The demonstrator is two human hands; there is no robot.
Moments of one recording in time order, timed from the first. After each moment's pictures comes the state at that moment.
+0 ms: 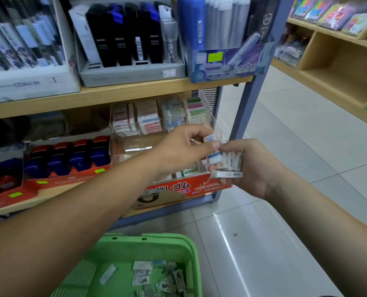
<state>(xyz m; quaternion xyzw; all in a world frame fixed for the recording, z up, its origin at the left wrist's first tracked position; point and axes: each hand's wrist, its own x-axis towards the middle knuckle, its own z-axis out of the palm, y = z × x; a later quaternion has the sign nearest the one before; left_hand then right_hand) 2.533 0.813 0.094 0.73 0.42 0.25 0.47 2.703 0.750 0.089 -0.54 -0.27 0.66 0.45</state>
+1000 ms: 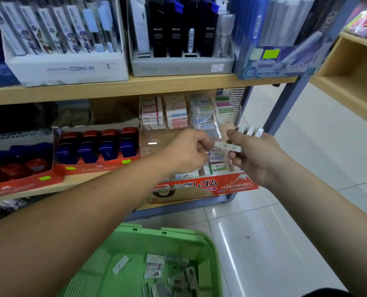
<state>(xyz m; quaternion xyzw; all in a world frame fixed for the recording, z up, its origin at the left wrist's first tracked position) 2.480 0.834 0.064 0.76 0.48 0.19 0.38 2.650 0.790 0.079 -0.60 -0.27 0.53 0.53</state>
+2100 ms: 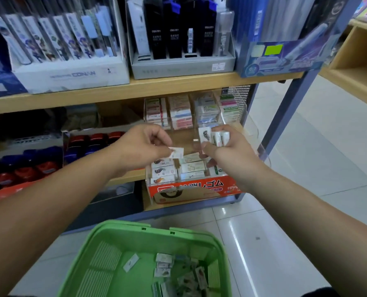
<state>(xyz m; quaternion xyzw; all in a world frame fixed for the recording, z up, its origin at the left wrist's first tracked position) 2.395 0.828 0.091 0.67 0.57 0.23 0.42 2.614 0.791 0.064 -0.58 -0.47 0.49 0.45</state>
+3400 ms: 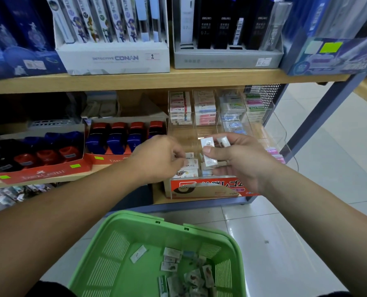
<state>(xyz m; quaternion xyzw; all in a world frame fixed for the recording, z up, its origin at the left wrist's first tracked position) 2.362 0.824 0.047 0.81 0.53 0.14 0.21 2.579 0.797 0.065 -0.55 -0.39 0.62 0.40</state>
